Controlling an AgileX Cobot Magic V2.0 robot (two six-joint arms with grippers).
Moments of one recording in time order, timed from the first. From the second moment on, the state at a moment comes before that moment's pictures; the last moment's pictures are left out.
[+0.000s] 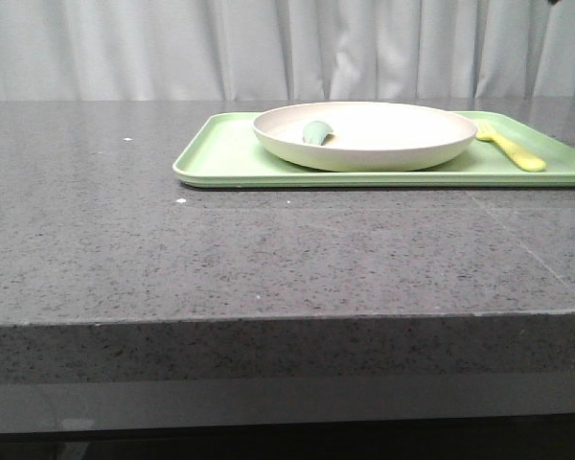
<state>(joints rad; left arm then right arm) -0.16 0.43 -0.50 0.11 0.30 -0.21 0.05 1.58 -1.58 0.11 0.86 0.10</state>
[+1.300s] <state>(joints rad) -0.16 0.43 -0.50 0.11 0.30 -0.21 0.10 0.17 -0.40 0.08 0.41 0.00</state>
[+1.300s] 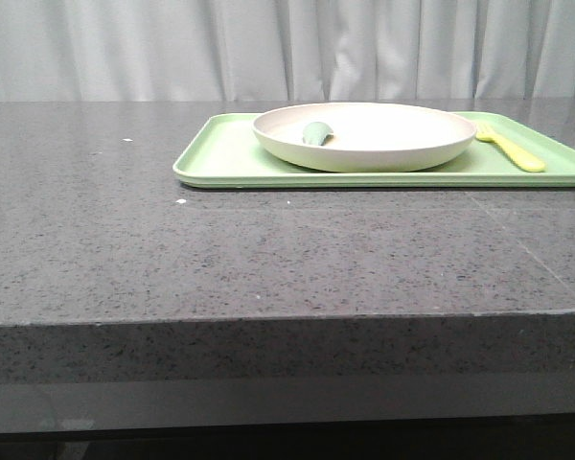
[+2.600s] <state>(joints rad) -0.16 0.42 -0.45 0.07 0.22 -0.12 0.10 0.16 -0.39 0.07 0.41 0.00</state>
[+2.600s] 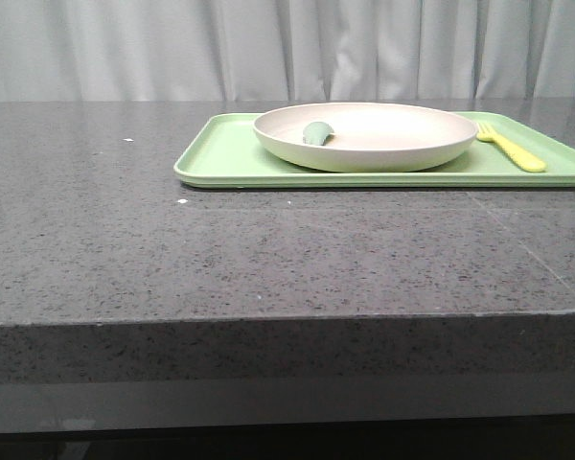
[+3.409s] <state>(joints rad) 0.02 0.00 0.01 -0.06 0.14 -0.03 0.10 0.16 -0.39 0.07 0.41 0.00</state>
